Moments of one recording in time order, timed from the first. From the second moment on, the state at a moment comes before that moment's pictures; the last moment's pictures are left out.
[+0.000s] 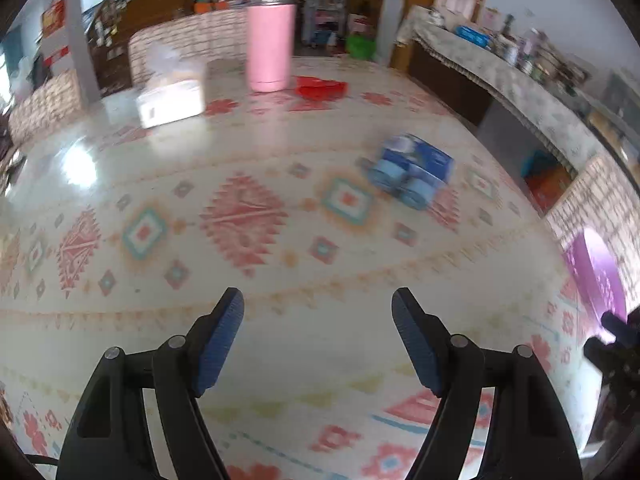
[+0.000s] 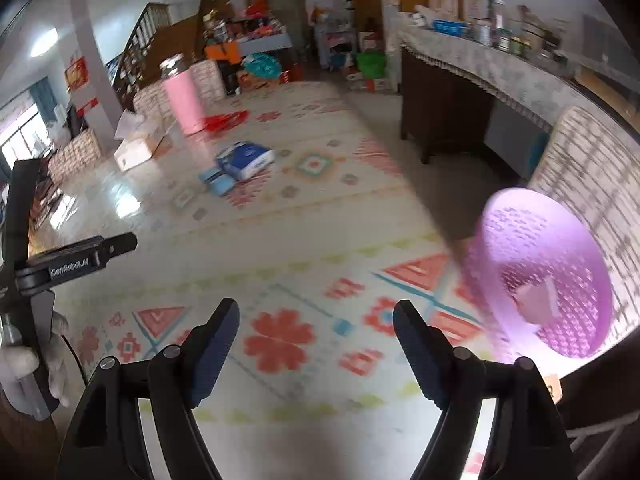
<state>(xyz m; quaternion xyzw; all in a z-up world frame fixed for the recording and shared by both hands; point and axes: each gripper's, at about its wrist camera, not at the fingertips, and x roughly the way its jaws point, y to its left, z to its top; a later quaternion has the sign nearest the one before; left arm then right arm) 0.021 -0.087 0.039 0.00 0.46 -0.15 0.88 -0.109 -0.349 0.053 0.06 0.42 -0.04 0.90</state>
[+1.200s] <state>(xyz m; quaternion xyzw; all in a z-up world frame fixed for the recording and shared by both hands) 0.049 -0.008 0.027 -0.15 0.49 -0.12 0.85 0.078 -0.231 0.020 0.04 0.53 0.16 0.83</state>
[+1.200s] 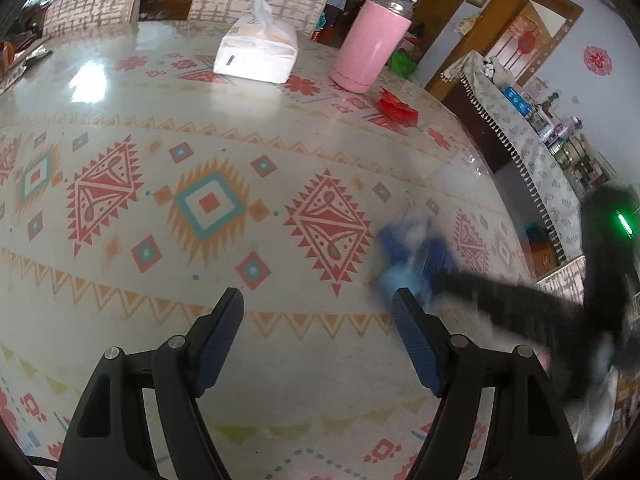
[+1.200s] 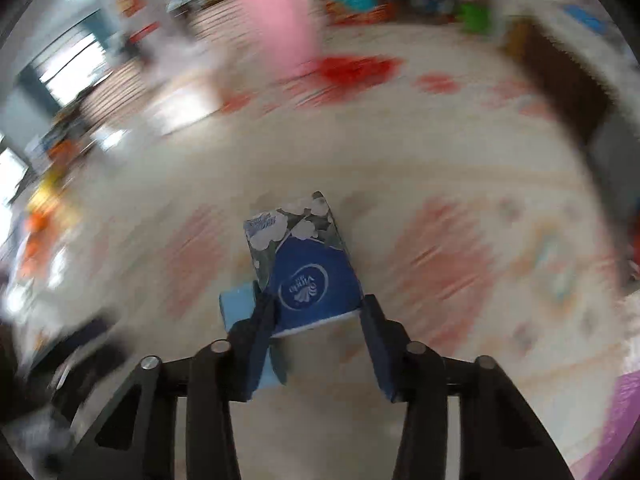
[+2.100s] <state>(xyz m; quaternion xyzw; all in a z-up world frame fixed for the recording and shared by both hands) 0.050 -0.003 0.020 -0.16 0.51 -0.12 0.83 0.058 -0.234 0.016 0.00 0.48 0.05 0.87</state>
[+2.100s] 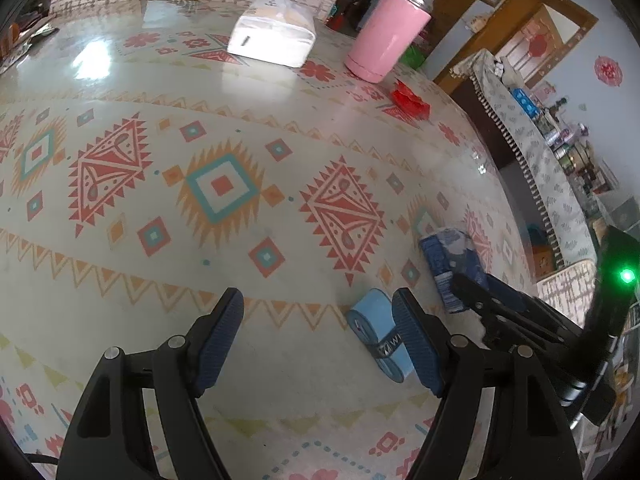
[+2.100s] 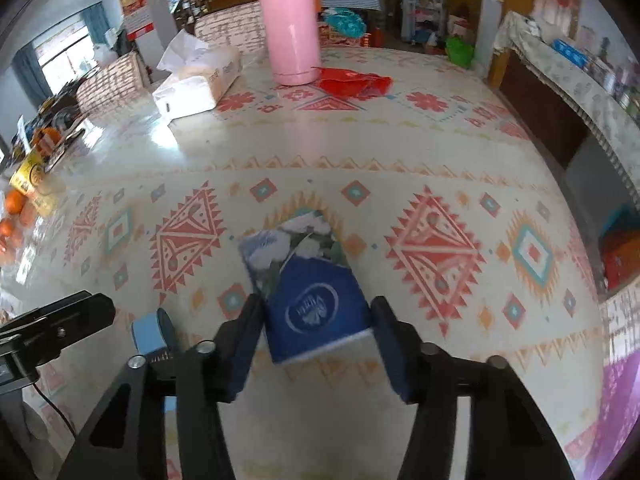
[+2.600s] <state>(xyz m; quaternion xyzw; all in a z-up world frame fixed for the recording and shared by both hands) 0.034 -0.069 0.013 -0.03 0.51 -0.16 0.85 -0.050 -0.303 0.015 0.07 0.46 0.01 0.88</state>
